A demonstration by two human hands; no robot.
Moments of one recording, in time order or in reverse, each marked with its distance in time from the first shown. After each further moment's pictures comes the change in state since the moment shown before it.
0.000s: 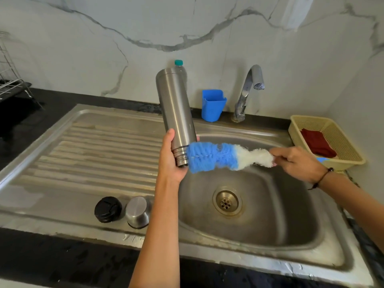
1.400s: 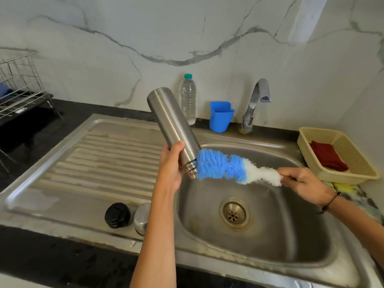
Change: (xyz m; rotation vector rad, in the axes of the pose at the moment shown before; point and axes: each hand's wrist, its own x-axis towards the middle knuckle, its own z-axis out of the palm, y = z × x) left_hand -0.006 0.020 -0.001 0.372 0.238 0.165; right_hand -0.014 0.002 0.013 0.259 0.001 -0.031
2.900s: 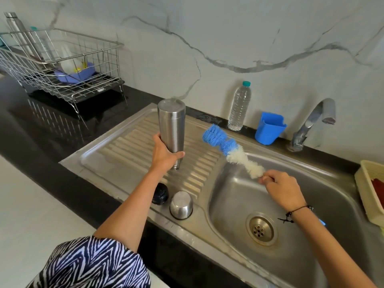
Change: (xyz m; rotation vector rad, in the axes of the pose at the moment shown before) left_hand 0.012 0.055 -0.118 0.837 0.335 0.320; right_hand 0.063 -0.110 0.072 -0.015 0.027 0.202
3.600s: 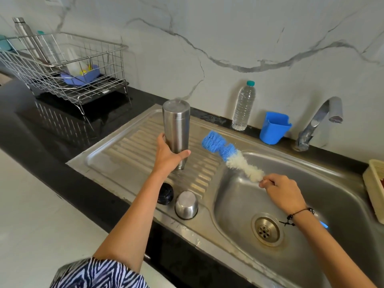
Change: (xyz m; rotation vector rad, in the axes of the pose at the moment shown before) left_hand -0.013 0.010 -0.009 -0.016 -0.023 -0.093; right_hand -0.007 -0.005 0.010 -0.019 -0.031 -0.005
